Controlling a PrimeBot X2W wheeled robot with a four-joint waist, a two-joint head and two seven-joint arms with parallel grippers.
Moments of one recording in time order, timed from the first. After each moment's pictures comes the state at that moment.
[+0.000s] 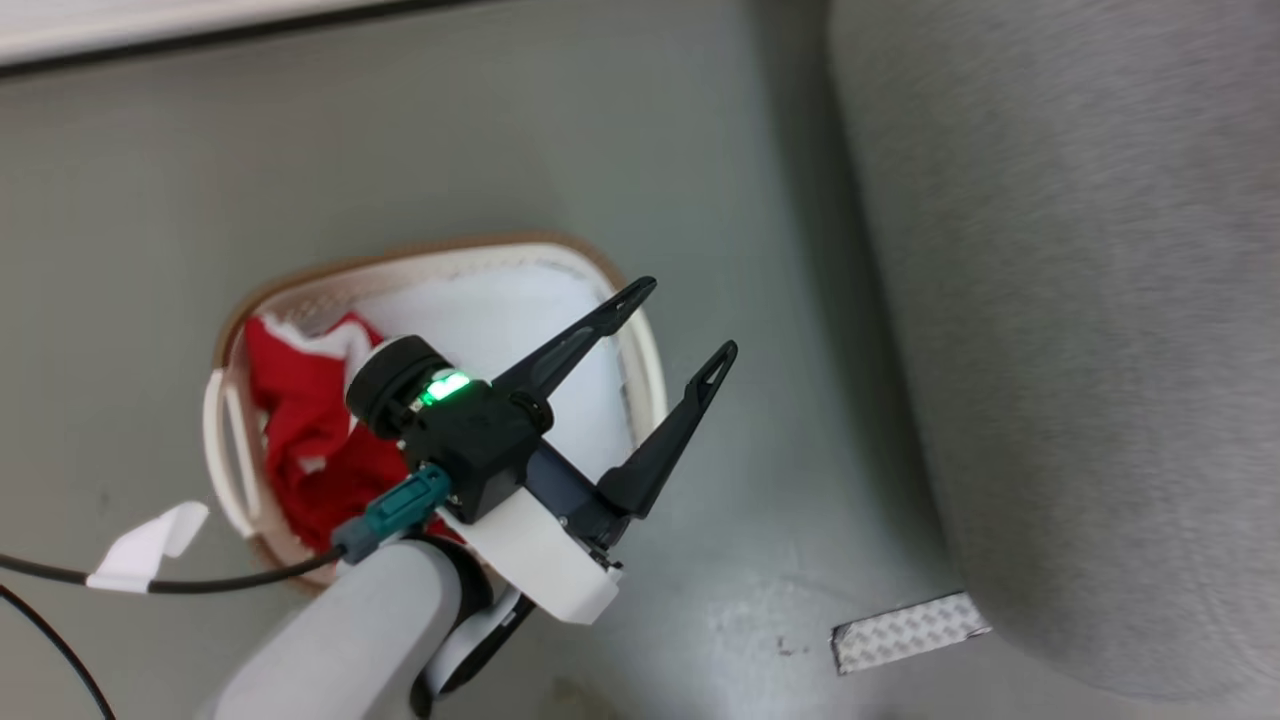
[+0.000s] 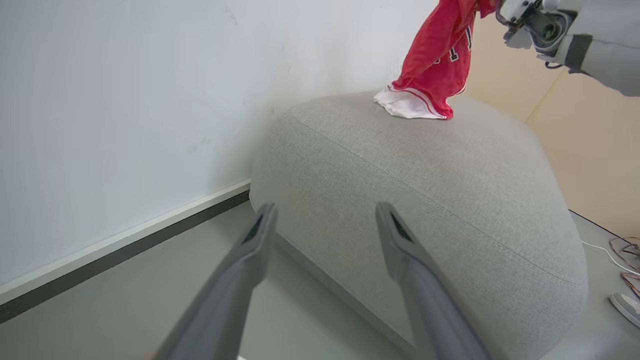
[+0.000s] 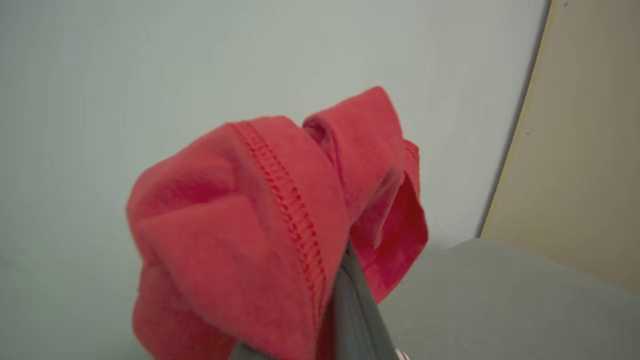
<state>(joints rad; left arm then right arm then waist) -0.59 0.36 -0.68 -0.10 -0.39 -0.04 -0.09 -1.19 -0.30 -0.54 0.65 0.01 0.13 -0.26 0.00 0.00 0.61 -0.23</state>
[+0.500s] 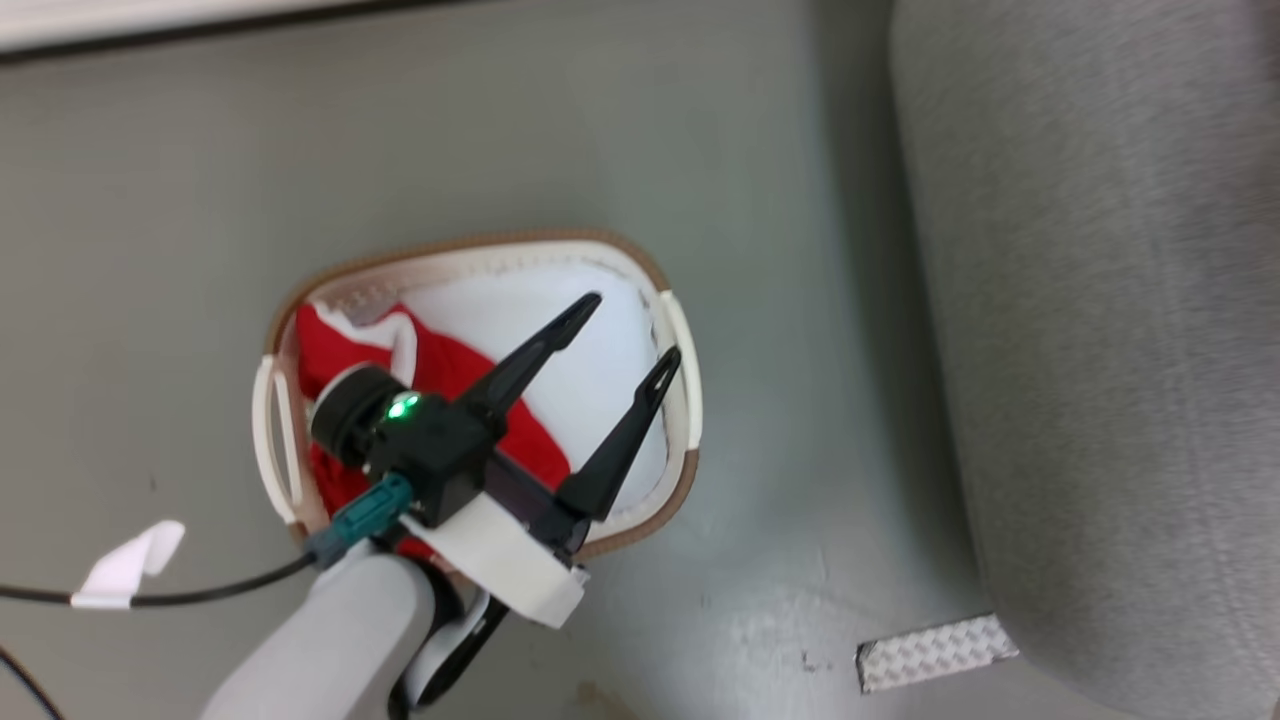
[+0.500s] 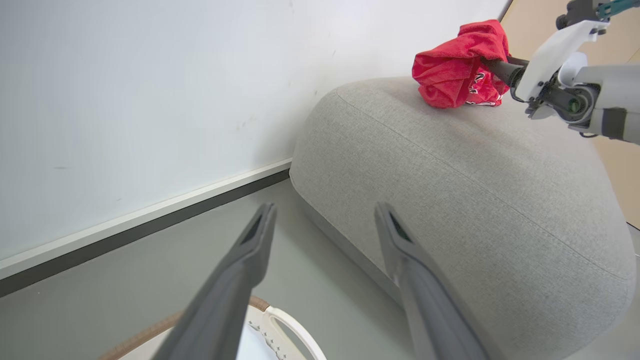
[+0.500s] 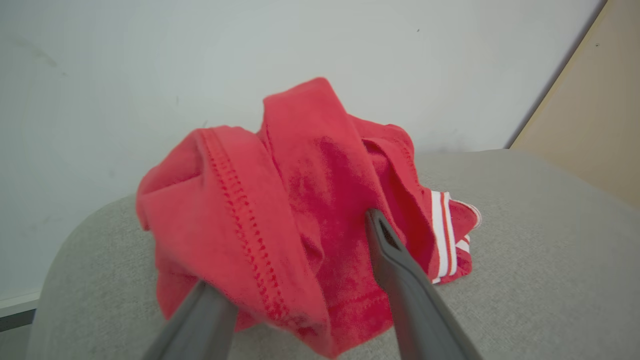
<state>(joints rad) -0.57 0.38 -0.66 -0.05 -0.40 -0.02 -0.13 -1.07 -0.12 -0.75 0.79 -0.35 0.13 -0.26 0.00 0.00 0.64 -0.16</state>
